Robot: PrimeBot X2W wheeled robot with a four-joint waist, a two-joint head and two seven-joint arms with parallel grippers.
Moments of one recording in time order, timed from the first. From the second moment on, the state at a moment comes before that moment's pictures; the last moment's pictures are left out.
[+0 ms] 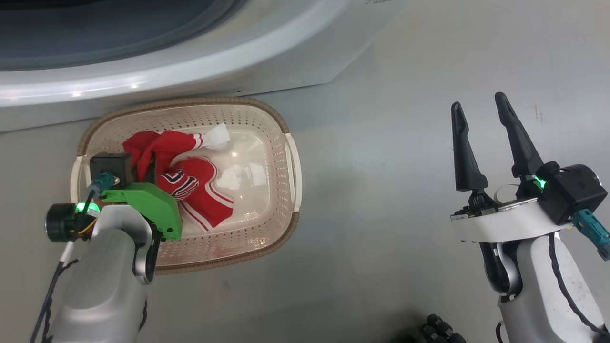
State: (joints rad) left arm -0.54 0.08 -0.23 0.67 -0.35 0.06 -0.05; right arm -0.22 -0.05 0.14 -0.02 0.23 0.08 -0.26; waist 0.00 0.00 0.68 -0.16
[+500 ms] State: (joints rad) left arm -0.63 0.09 -0.22 0.87 -0.35 0.04 -0.02; right arm -0.29 -0.05 0.14 0.00 0.25 0.08 -0.26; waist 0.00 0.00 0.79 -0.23
